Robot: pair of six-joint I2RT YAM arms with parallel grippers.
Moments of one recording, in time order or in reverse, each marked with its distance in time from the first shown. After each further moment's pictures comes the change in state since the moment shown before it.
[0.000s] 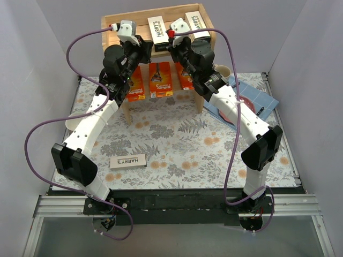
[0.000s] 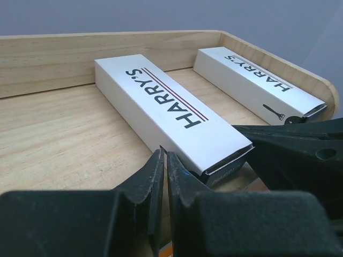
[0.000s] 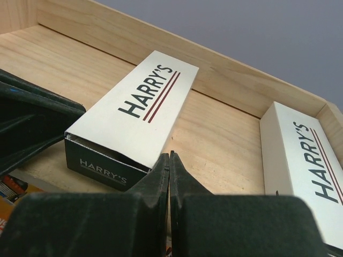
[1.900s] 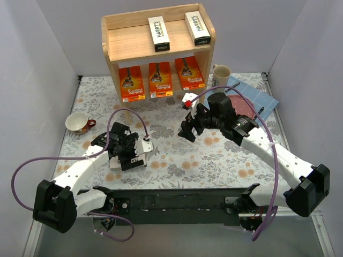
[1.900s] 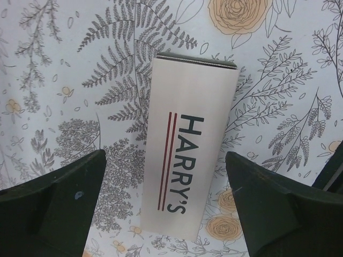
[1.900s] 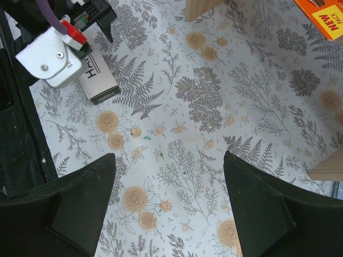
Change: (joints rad) left arm 0.017 -0.510 -1.012 -0.829 0.229 1.152; right arm 0.010 -0.624 -0.897 -0.406 -0.568 0.071
